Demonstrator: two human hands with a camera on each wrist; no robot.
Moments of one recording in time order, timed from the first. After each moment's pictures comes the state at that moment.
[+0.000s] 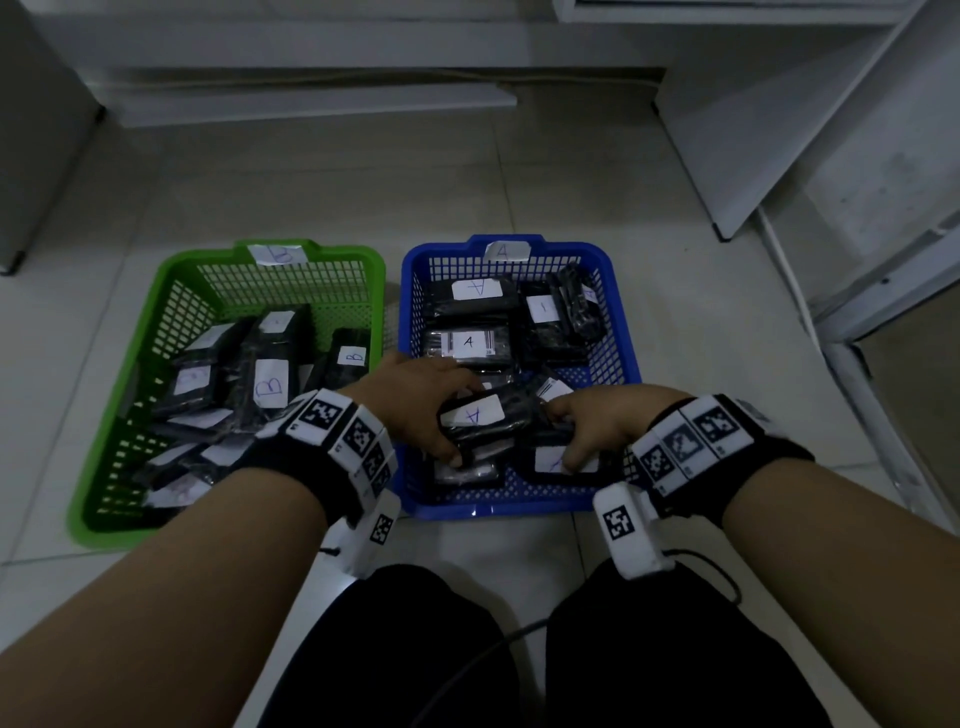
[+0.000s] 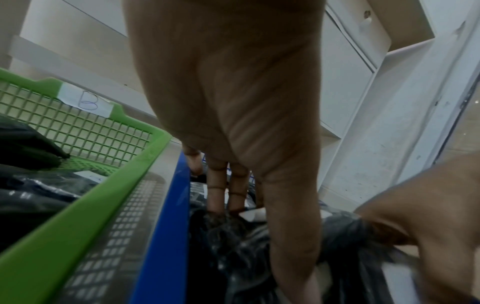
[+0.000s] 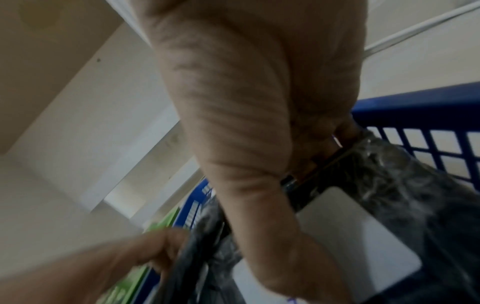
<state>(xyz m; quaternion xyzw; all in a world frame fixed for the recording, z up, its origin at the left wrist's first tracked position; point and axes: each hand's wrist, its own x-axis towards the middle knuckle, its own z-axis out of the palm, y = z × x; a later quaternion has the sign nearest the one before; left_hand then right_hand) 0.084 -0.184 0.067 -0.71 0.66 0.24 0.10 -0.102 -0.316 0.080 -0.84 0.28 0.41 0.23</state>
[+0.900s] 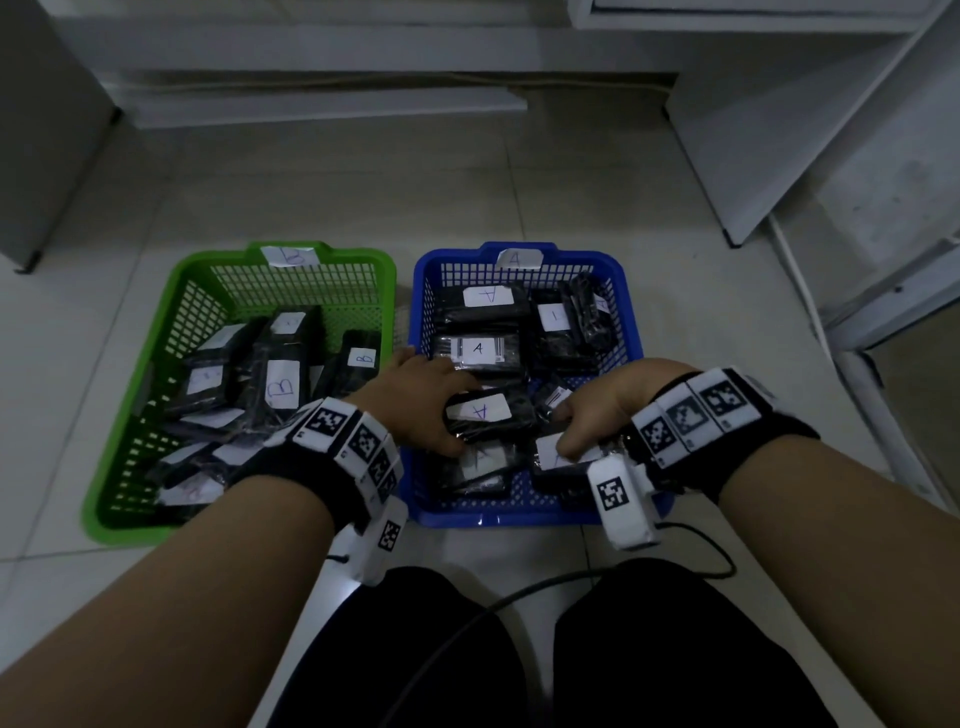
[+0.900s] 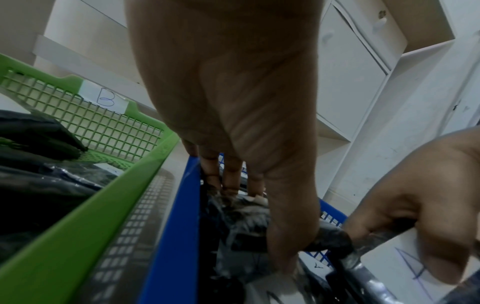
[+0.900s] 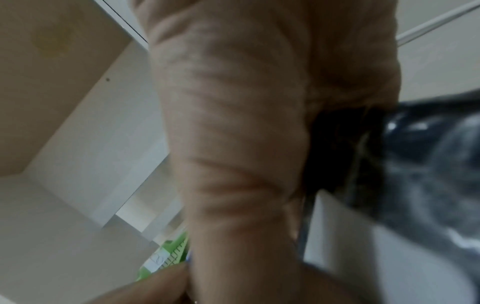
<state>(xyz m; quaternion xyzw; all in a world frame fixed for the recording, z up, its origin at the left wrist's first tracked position) 0.088 -0.177 0.061 -0.73 0.64 0.22 0.10 -0.077 -0.315 0.107 -0.79 0.24 0.51 0.23</state>
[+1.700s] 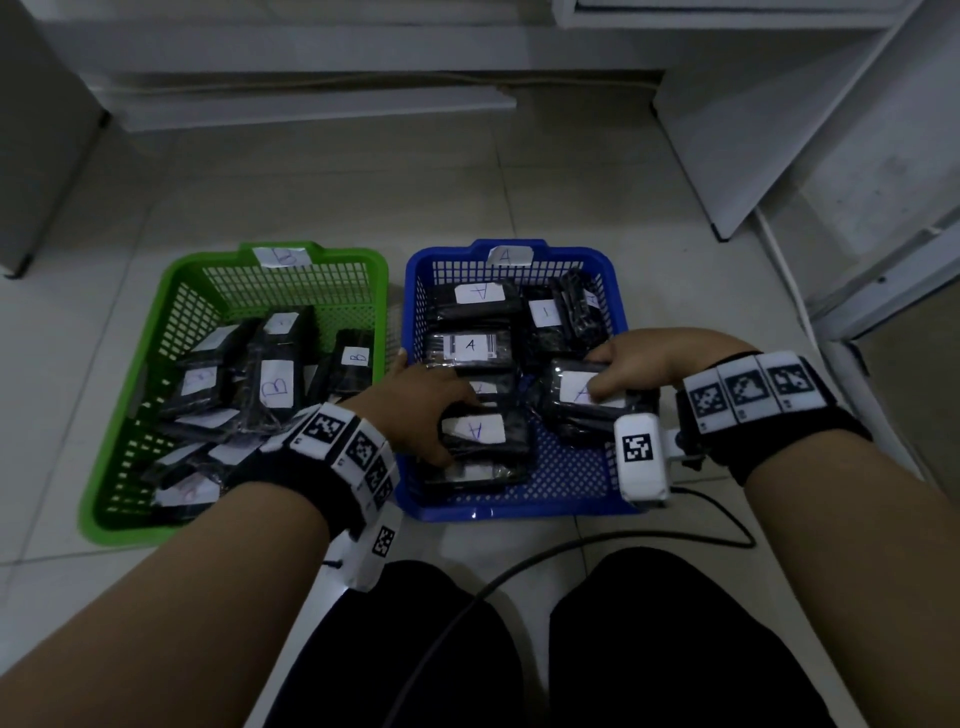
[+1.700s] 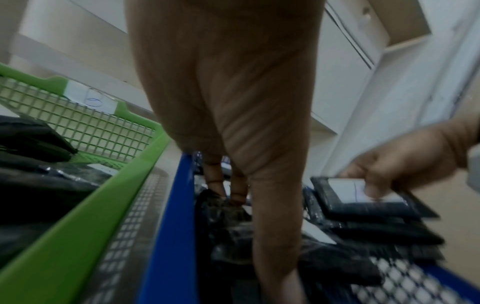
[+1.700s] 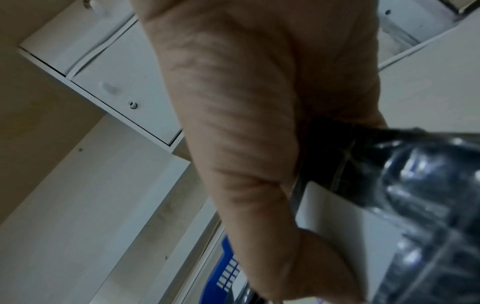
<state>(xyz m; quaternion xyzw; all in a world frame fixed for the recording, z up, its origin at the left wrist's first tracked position) 0.081 -0.174 0.065 -0.69 0.67 0.25 0.10 -0.107 -0.351 0.124 -0.84 0.35 0.33 0.26</state>
